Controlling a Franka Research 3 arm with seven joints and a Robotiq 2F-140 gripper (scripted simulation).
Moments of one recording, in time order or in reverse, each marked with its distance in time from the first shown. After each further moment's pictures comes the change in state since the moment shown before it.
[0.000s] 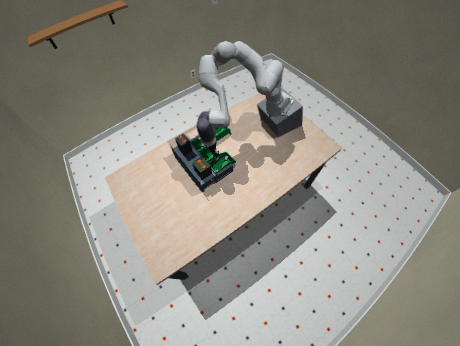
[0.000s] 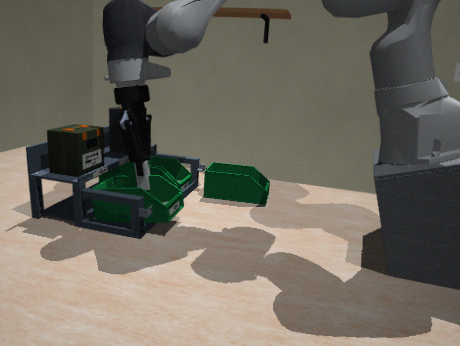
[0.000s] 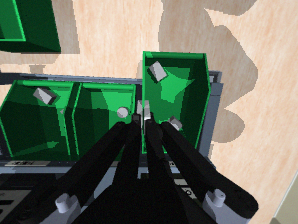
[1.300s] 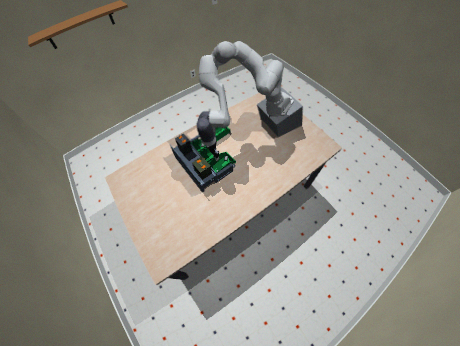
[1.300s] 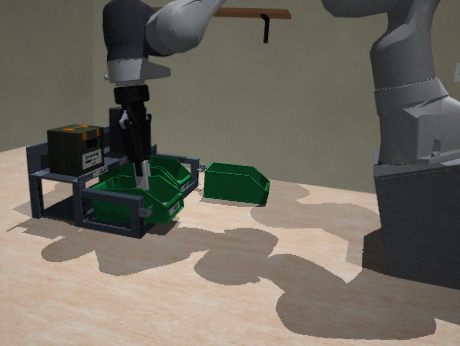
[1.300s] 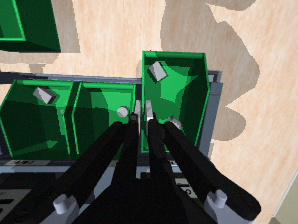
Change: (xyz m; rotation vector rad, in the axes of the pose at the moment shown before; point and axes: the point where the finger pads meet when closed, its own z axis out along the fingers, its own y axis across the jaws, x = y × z) arm -0.001 0.000 -0.001 0.000 -0.002 0.000
